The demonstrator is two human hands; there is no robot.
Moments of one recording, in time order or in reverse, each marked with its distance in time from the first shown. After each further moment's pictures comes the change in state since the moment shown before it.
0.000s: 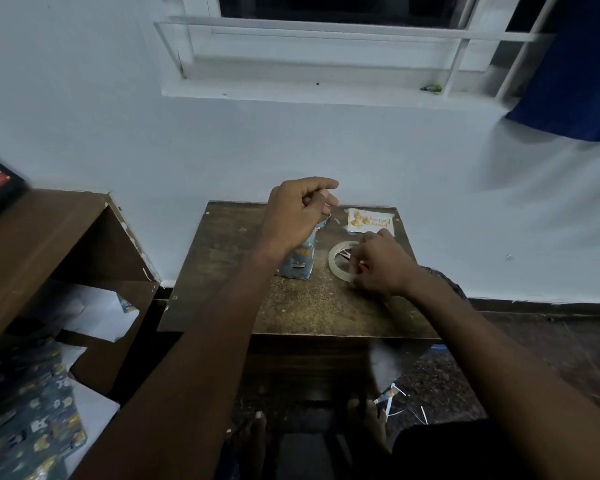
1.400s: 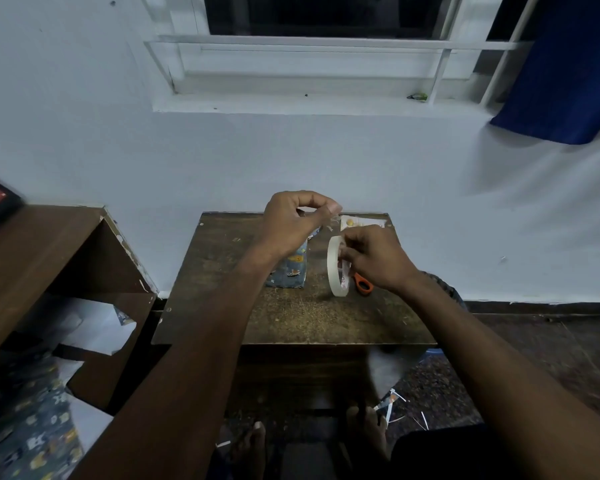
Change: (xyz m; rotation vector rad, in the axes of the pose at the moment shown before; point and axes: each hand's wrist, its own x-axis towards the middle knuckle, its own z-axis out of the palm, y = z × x) left_hand -0.002 0.014 -0.001 -0.136 -0.103 -0.072; right_hand -0.004 -0.007 -0.017 0.508 0.292 -0.077
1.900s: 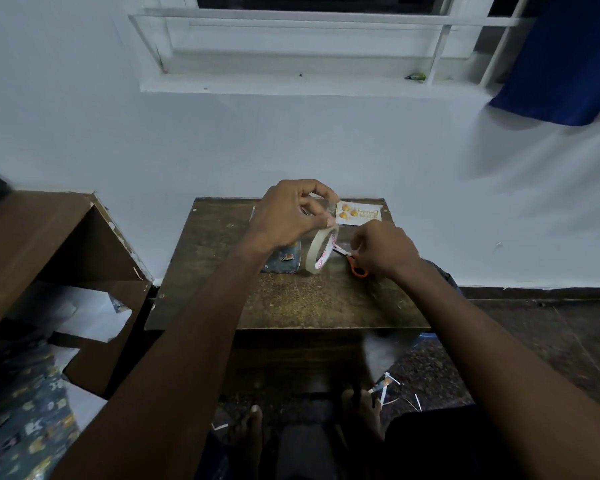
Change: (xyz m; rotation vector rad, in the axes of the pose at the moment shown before) left_hand -0.002 -0.007 0.000 0.217 -0.162 -0.003; right_hand -0.006 0.007 -0.003 -0.447 -0.092 0.325
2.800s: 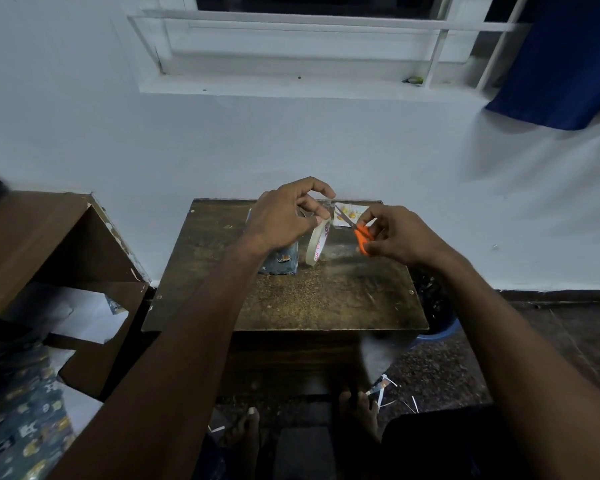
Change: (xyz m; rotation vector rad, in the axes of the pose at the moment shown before) left_hand 0.002 -0.005 -0.002 0.174 0.007 0.020; right_hand -0.002 0.033 -0.034 0.406 -0.016 -0.174
